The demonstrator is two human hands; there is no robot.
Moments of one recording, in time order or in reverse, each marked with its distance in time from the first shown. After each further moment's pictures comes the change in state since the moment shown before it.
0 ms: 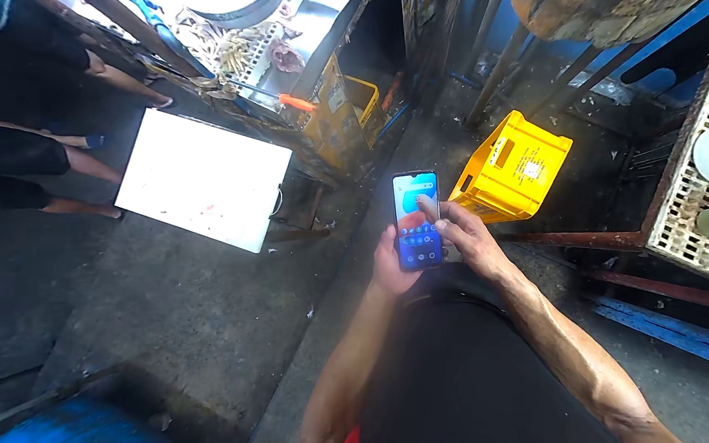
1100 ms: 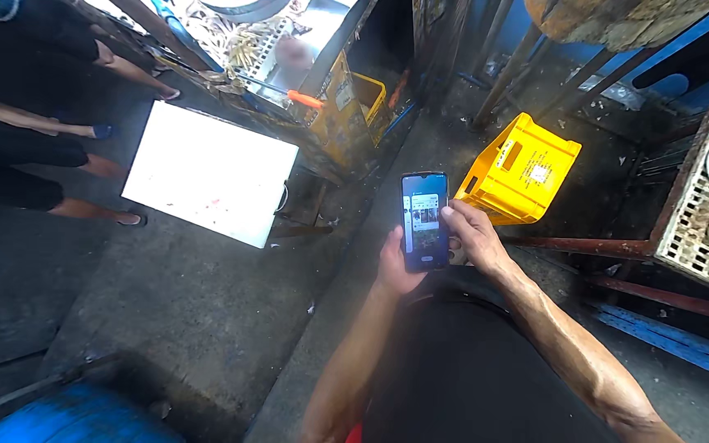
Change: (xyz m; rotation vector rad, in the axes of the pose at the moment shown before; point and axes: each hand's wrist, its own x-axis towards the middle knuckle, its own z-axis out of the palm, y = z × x) left_hand 0.003 0.001 -0.002 0.031 0.028 0.000; right_hand 0.013 -0.008 0.004 -0.141 0.081 -0.006
